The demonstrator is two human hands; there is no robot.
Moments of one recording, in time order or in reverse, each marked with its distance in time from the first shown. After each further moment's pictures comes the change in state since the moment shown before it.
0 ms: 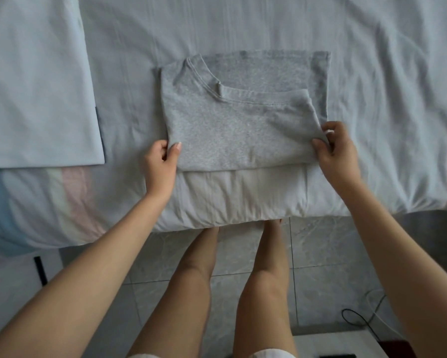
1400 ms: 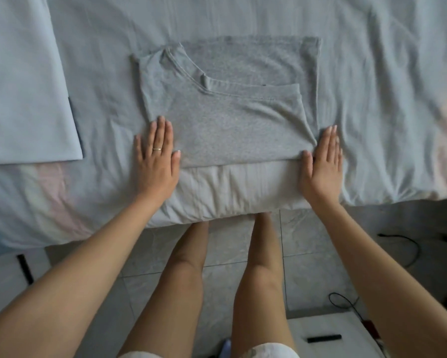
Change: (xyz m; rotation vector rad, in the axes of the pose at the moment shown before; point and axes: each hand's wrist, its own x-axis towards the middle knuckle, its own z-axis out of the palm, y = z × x) left_hand -0.010 -0.021 0.015 0.929 -0.239 0.447; right_hand -0.032 0.050 0.025 -0.477 0.062 0.042
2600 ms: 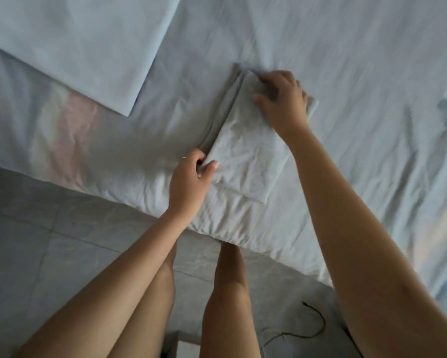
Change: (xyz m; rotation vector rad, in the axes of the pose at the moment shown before) left_hand -0.024 0.030 -0.025 -1.020 0.244 -0.668; right_hand 0.116 -0.277 0.008 -0.091 -0.286 -0.581
